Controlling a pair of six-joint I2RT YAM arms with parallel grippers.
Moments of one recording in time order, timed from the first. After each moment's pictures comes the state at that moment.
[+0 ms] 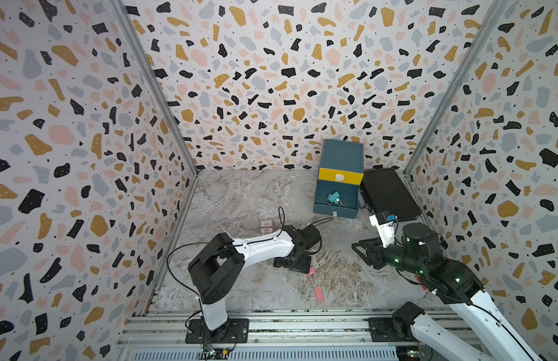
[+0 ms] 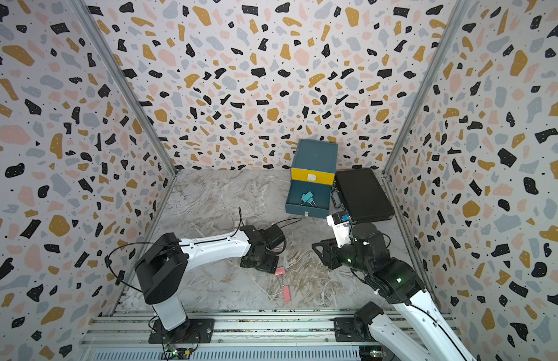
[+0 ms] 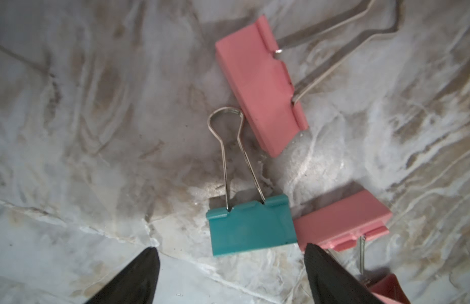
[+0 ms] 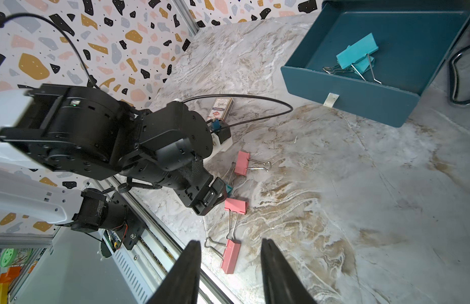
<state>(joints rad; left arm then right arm) -0.92 1.79 1.19 -0.90 -0.07 -0.69 0.56 0.67 0.91 -0.79 -0.30 0.36</state>
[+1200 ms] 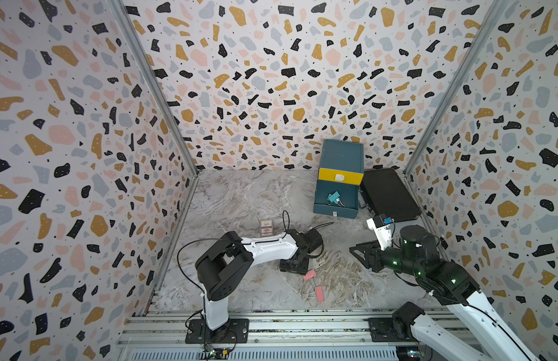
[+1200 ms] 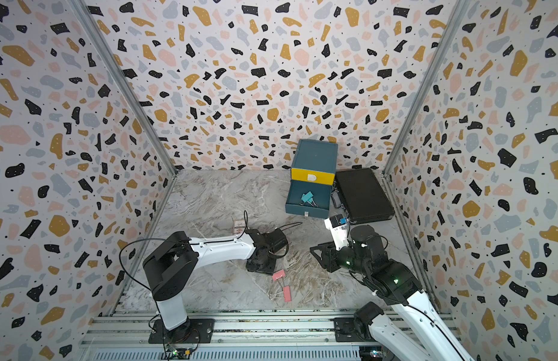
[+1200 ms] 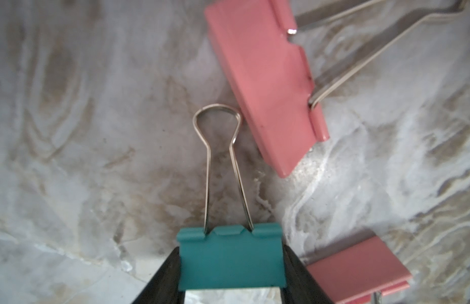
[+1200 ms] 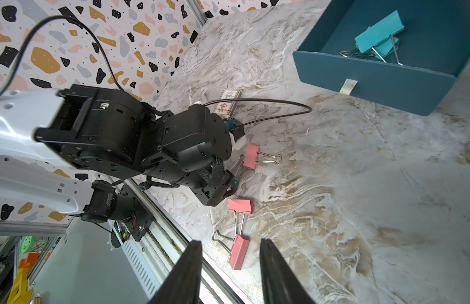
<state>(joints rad) -0.94 1.84 1.16 -0.83 -0.06 -0.75 0.56 0.66 0.85 -0.76 -0.35 0.37</state>
